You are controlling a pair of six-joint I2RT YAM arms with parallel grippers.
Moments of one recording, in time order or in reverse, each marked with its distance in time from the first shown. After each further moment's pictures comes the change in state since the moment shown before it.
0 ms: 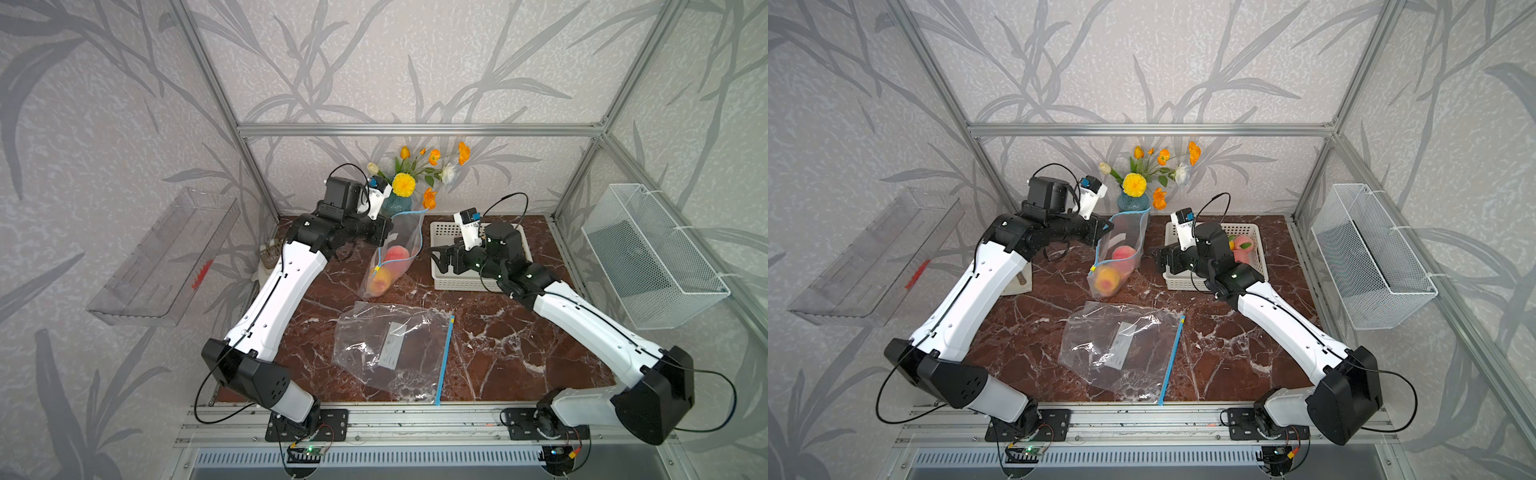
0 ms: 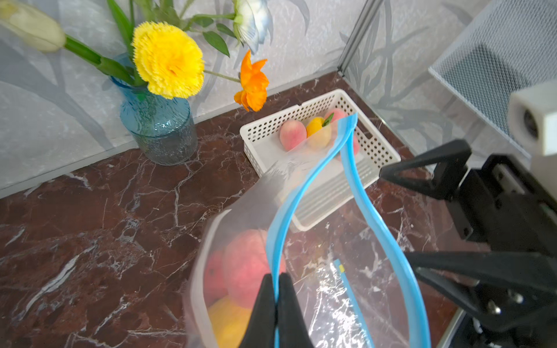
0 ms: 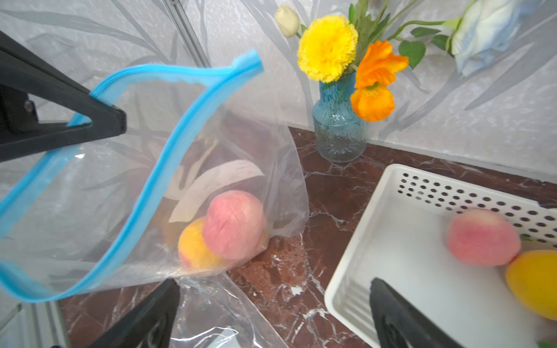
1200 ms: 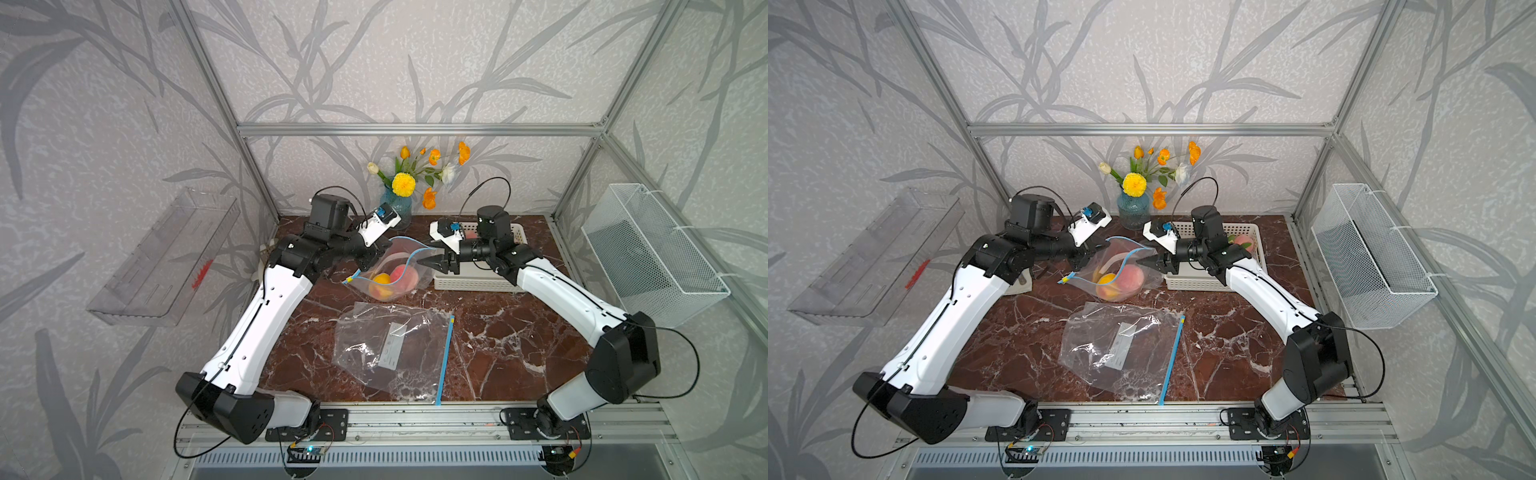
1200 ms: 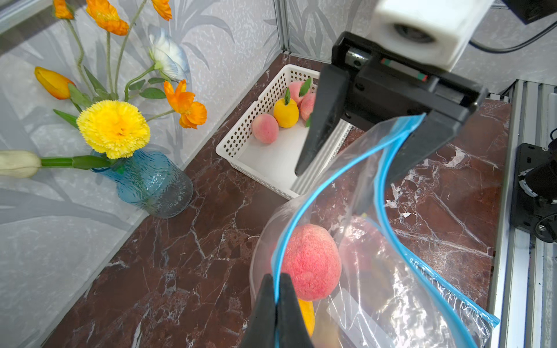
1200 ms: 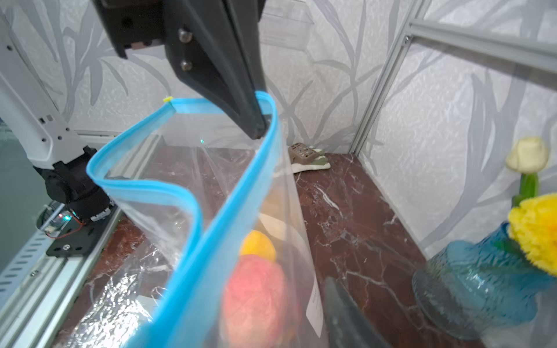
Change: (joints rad) left arm 0.006 -0.193 -0.197 0.031 0.133 0.496; right arm -0.080 0.218 0.162 0.038 -0.747 -0.698
